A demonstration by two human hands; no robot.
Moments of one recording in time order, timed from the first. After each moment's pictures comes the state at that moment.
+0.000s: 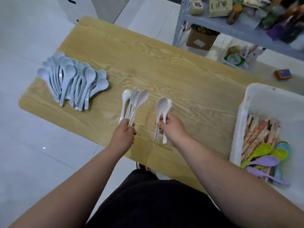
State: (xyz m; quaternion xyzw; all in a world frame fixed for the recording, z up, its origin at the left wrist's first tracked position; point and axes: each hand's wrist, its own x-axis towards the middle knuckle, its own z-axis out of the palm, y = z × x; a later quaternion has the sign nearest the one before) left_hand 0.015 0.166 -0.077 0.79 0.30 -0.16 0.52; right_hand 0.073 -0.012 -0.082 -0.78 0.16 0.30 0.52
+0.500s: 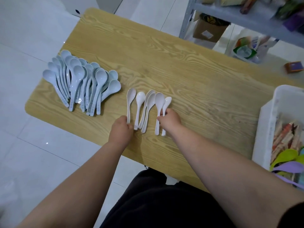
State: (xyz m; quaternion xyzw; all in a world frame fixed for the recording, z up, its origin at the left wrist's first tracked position) left_hand 0.058 0.256 -0.137 0.89 0.26 -0.17 0.33; right_hand 0.126 0.078 -0.127 -0.81 0.23 0.32 0.44
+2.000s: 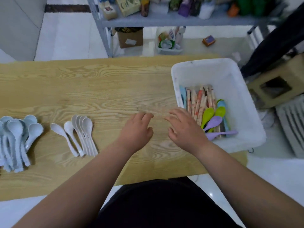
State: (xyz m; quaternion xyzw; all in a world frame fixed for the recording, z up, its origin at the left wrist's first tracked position) left_hand 0.081 -0.004 -0.061 0.92 -0.31 -0.12 0.22; right_hand 0.008 -0.207 -0.051 -0.99 -0.06 -0.01 0.15
